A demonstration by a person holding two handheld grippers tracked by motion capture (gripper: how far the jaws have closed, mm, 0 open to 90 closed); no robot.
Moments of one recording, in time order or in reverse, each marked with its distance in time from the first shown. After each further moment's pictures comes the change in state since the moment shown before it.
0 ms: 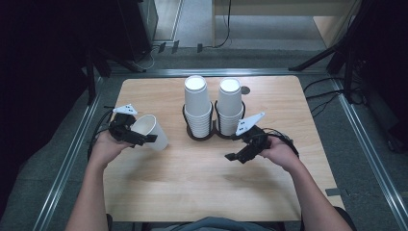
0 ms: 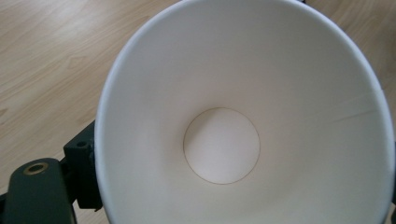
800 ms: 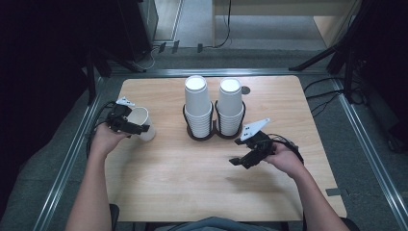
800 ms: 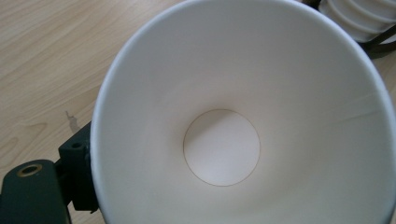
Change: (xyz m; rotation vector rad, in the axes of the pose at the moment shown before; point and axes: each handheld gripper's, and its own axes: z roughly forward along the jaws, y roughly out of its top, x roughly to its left) left arm 0.038 0.005 0.012 0.093 0.241 -0.054; right arm 0.010 -0.016 -0.006 0.006 -0.029 0.021
